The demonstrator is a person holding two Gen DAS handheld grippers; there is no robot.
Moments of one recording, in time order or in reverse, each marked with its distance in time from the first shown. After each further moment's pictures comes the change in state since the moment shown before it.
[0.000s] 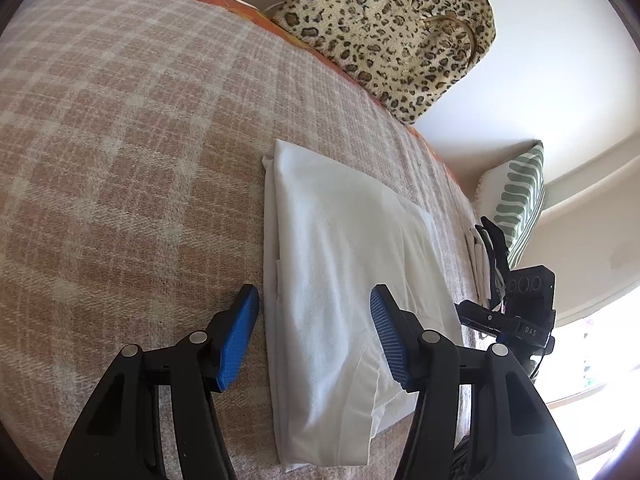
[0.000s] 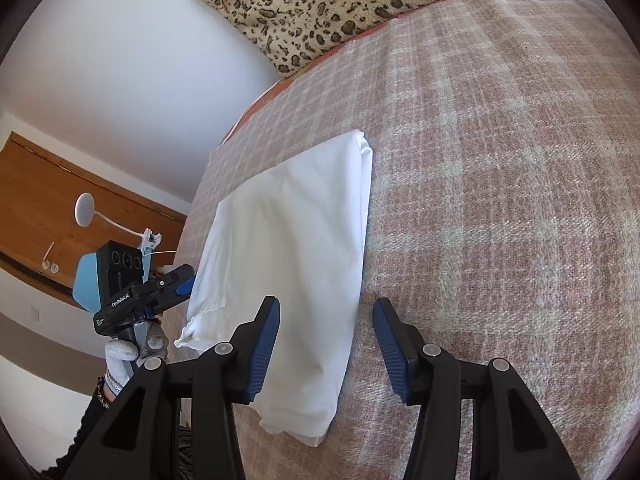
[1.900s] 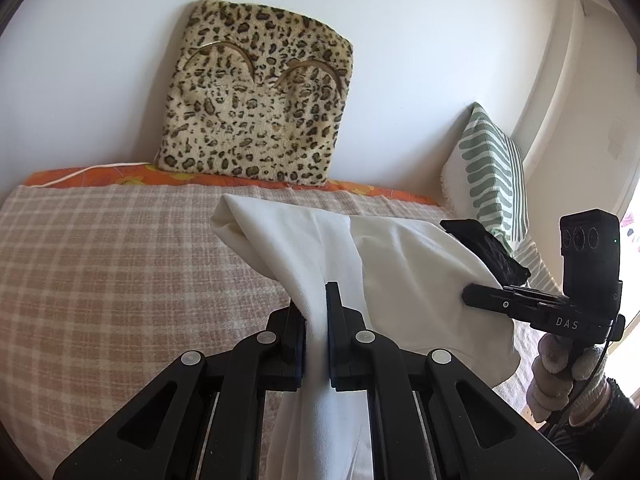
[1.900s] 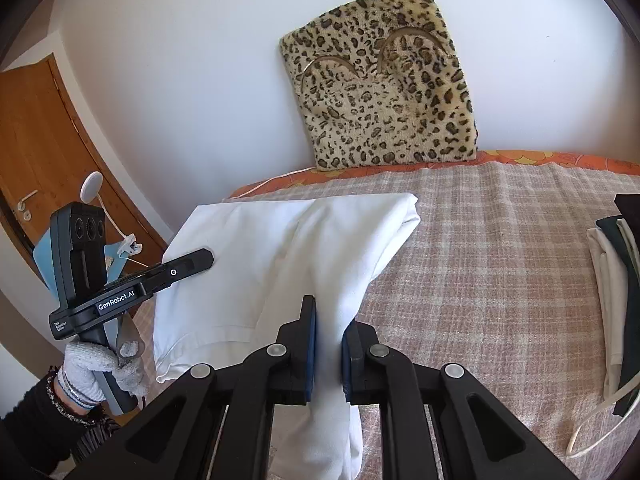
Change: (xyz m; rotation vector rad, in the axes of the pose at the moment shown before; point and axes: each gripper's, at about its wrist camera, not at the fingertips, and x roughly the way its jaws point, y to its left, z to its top) left arm -0.020 -0.164 -0.015 0.472 -0.288 0.101; right arm -0.087 0.101 -0.023 -0.337 -0.310 -0.235
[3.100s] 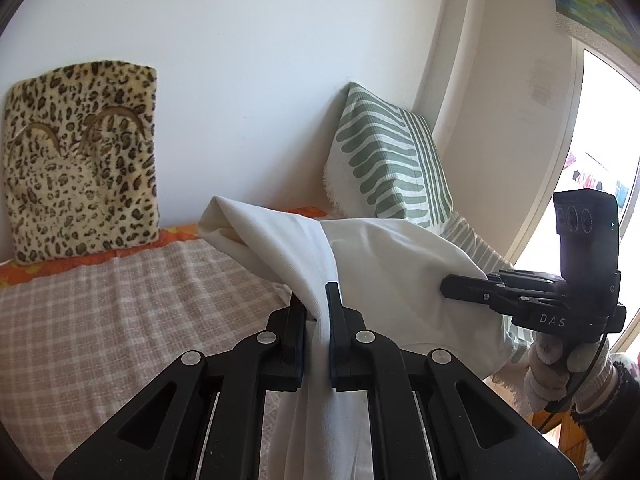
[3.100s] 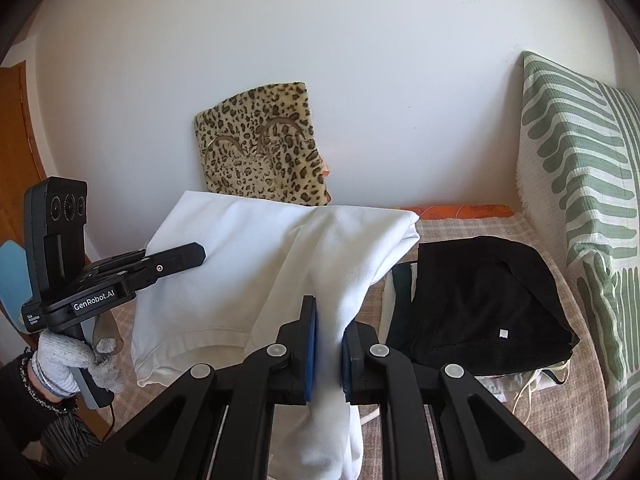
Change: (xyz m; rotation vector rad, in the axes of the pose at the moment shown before) left arm 0.074 -0.212 0.040 0.236 -0.021 -0.235; right arm -0.180 -0.112 -0.009 -0.001 -0.166 -0.295
